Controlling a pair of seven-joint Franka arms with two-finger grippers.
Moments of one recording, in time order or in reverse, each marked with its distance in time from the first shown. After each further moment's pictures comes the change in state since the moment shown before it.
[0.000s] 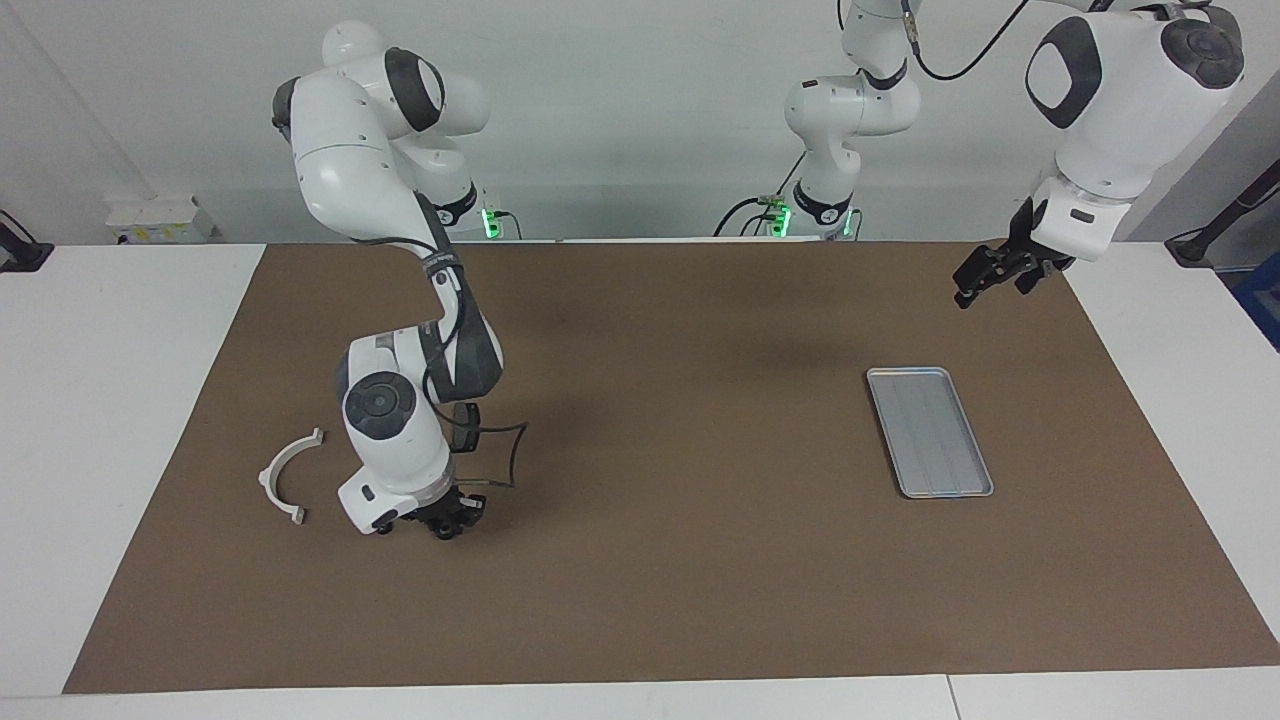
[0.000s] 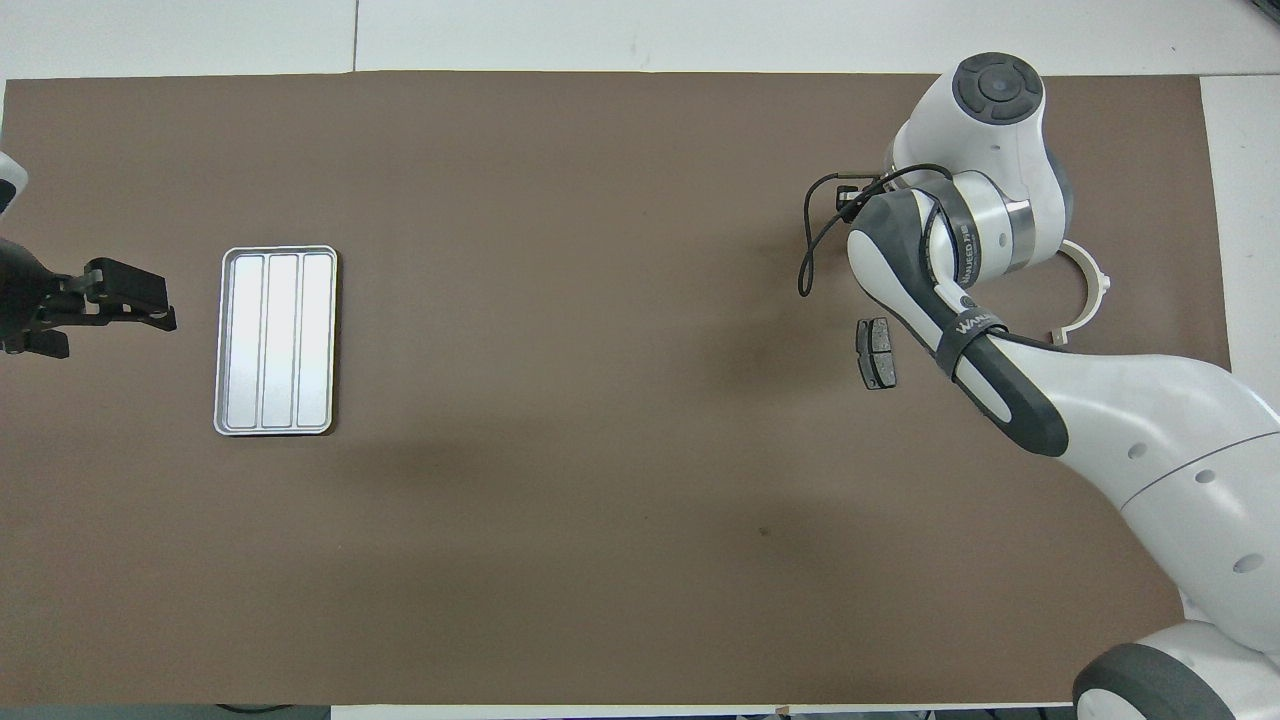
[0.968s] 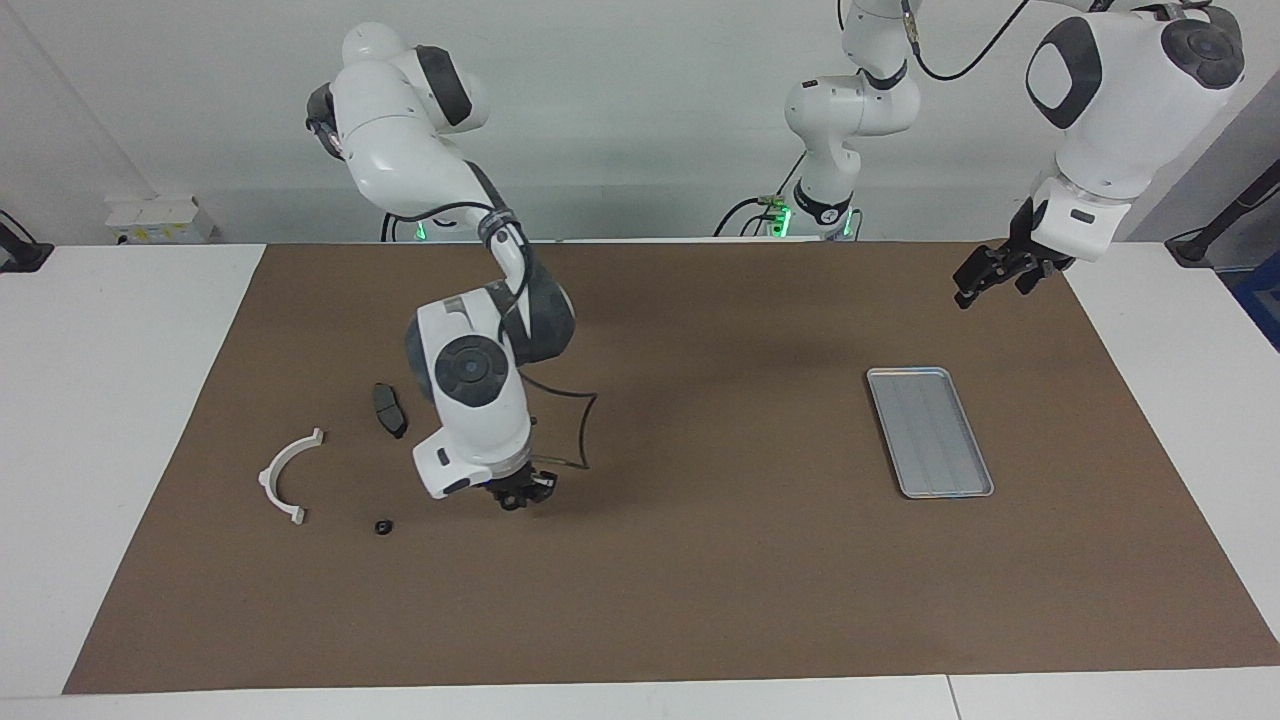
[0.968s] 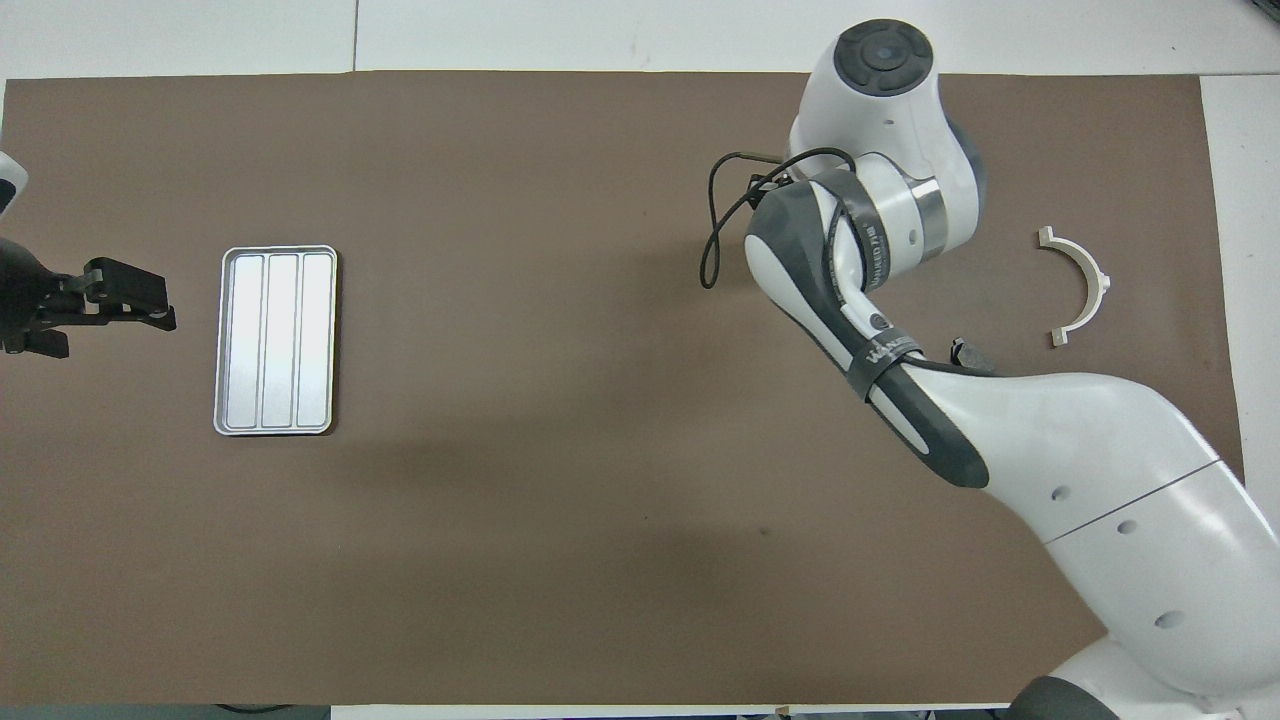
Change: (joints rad) left arm 0.000 0.000 0.000 0.000 0.000 0.000 0.000; right arm 0.208 0.005 0.012 0.188 0.047 -0.217 0.392
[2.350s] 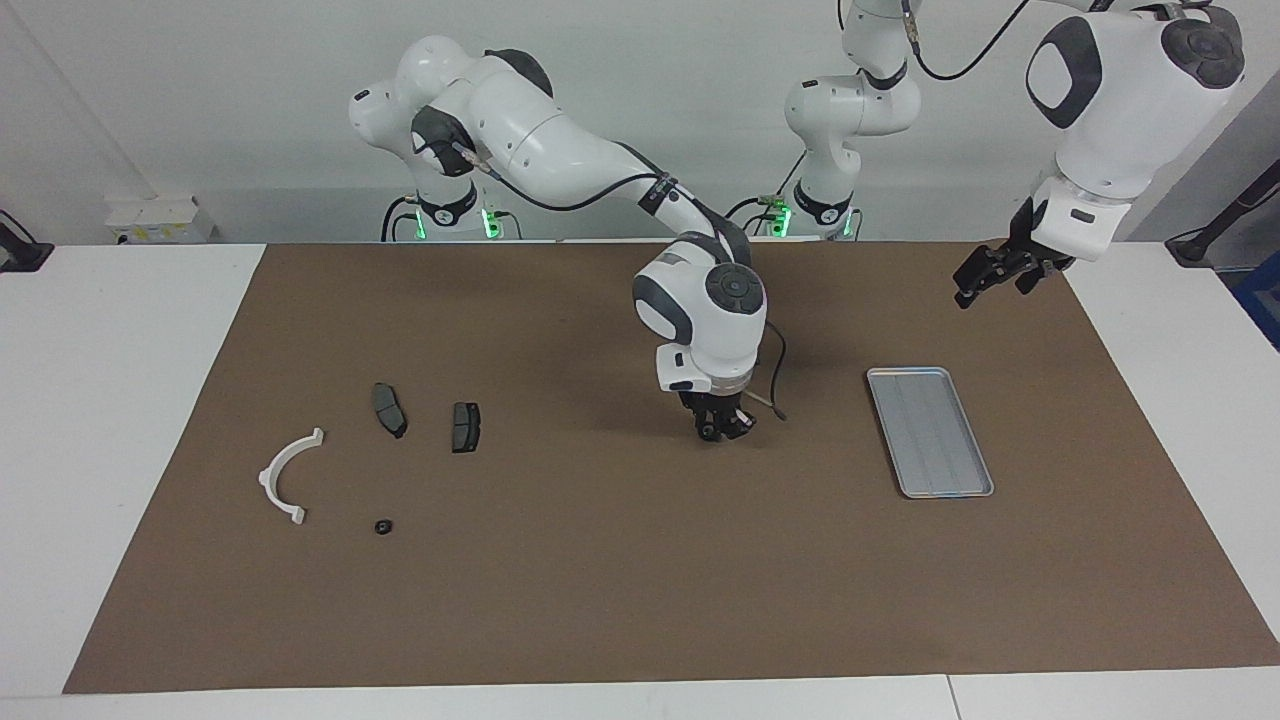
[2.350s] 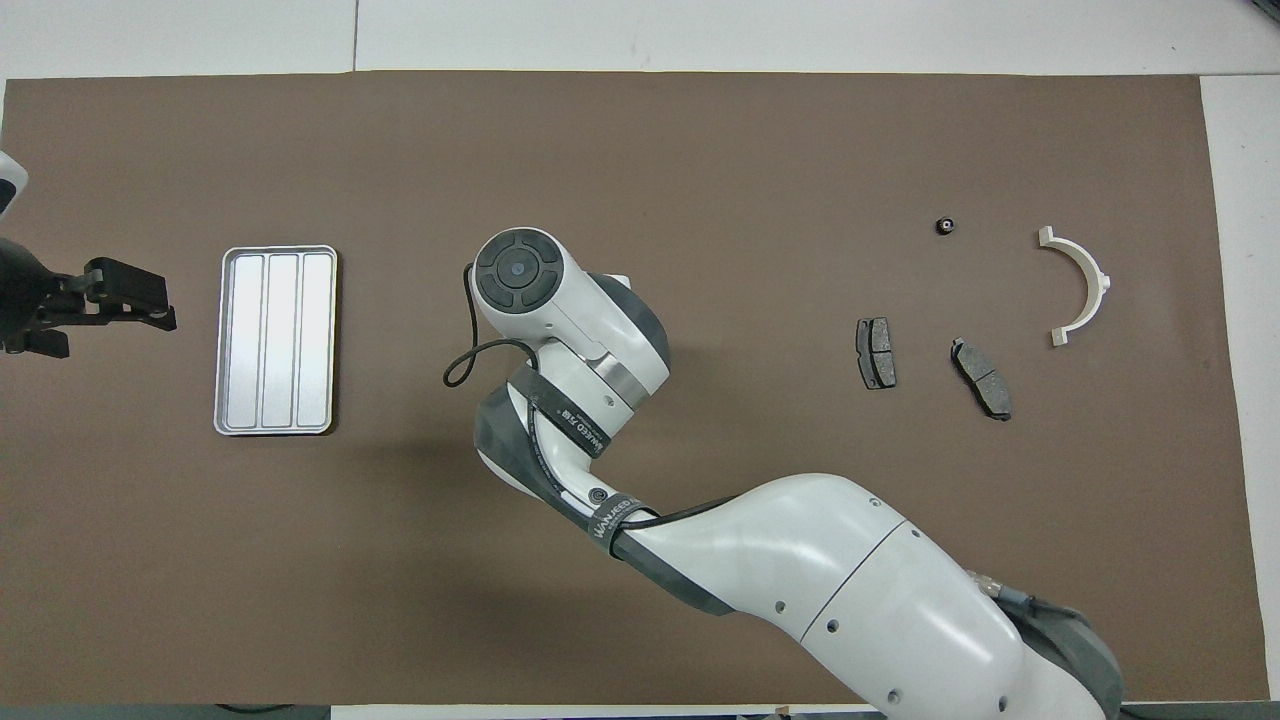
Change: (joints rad) left arm 0.000 0.000 0.000 0.000 0.000 0.000 0.000; right arm 0.367 0.123 -0.003 0.037 0.011 0.148 0.755
